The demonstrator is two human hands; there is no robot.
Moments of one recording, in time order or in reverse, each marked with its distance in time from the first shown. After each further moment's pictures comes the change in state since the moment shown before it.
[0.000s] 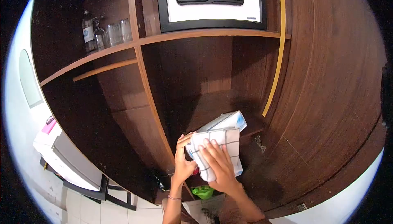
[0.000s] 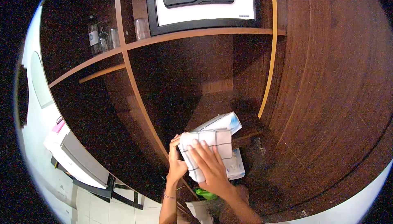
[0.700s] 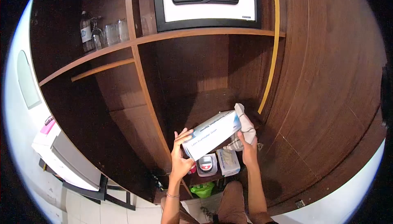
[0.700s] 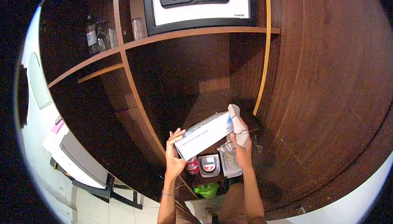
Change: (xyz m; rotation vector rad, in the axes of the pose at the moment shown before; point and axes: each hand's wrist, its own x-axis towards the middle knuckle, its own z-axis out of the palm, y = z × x) left_hand 0.001 -0.004 0.003 -0.095 0.022 -0.013; right_hand -0.001 0.096 -0.030 0.622 0.505 0.451
